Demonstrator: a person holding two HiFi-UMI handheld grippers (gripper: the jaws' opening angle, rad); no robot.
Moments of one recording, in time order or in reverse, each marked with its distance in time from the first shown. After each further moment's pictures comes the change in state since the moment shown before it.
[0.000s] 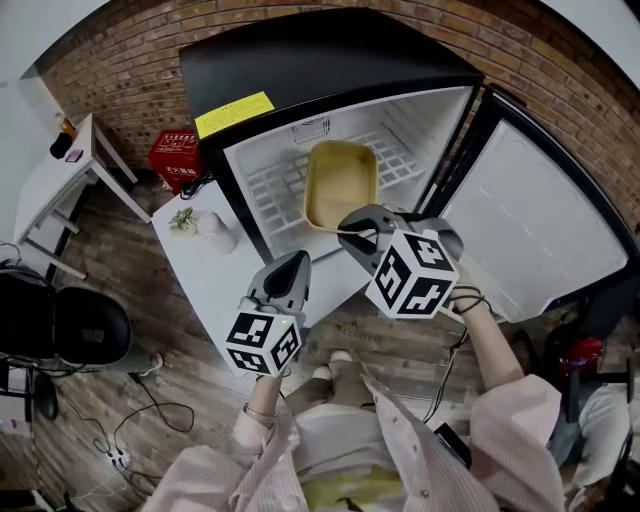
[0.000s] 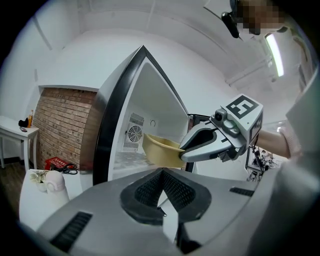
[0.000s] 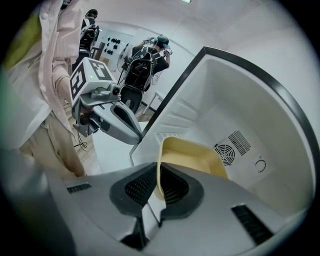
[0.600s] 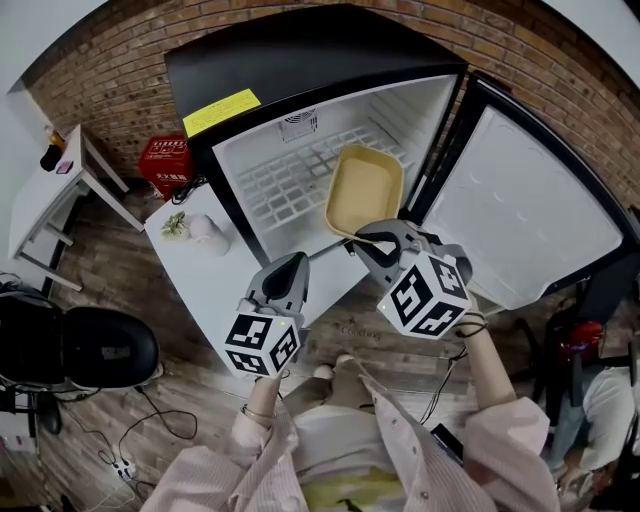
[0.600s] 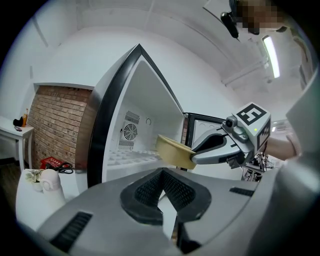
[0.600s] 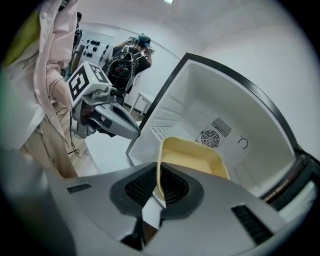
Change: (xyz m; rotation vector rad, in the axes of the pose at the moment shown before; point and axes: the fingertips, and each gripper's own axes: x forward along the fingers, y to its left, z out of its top) left arm -0.002 -0.010 -0.008 0.011 0.013 -0.049; right arm -0.029 0.016 -0.028 0.164 0.007 -0.158
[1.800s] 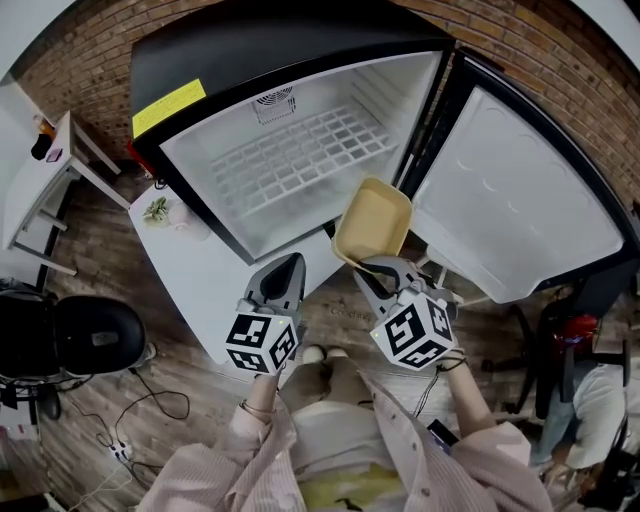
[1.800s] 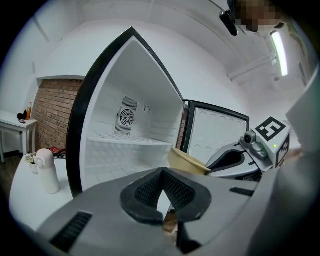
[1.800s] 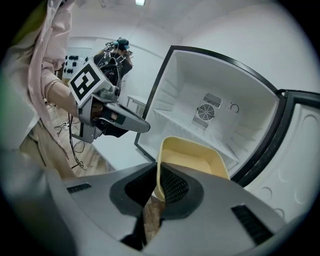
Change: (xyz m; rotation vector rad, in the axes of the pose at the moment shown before) left arm 0.021 -0.026 -0.042 -0.040 0.074 0.039; right arm -0.015 0.055 -0.076 0.241 0.008 -0.018
